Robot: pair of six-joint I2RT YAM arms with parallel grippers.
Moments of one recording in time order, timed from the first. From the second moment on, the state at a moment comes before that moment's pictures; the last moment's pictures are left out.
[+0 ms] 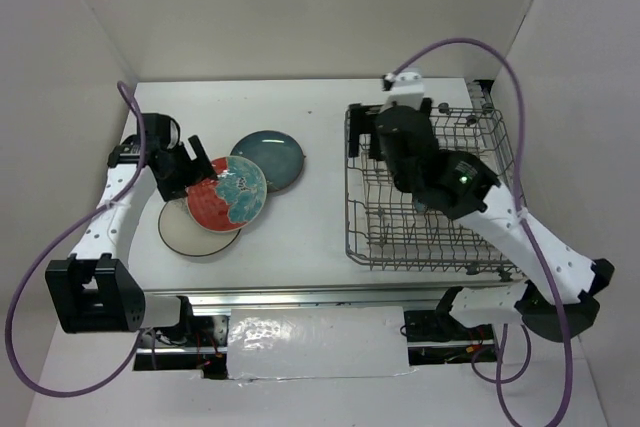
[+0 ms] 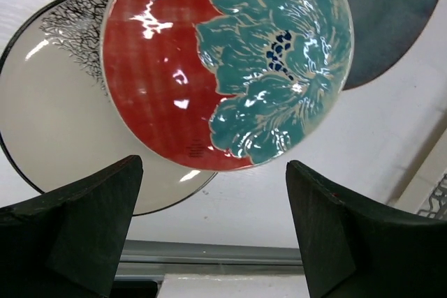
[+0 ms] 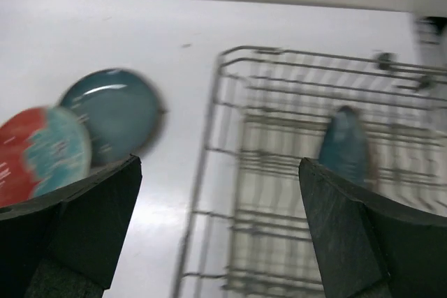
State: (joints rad) left arm 0.05 1.32 1.17 -0.87 0.12 -0.46; right arm 0.82 1.19 1.52 -0.72 0.77 0.29
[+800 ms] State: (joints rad) left arm 0.20 1.17 1.35 -0.87 0.34 -0.50; right arm 0.82 2.10 1.85 -0.59 -0.03 0.55
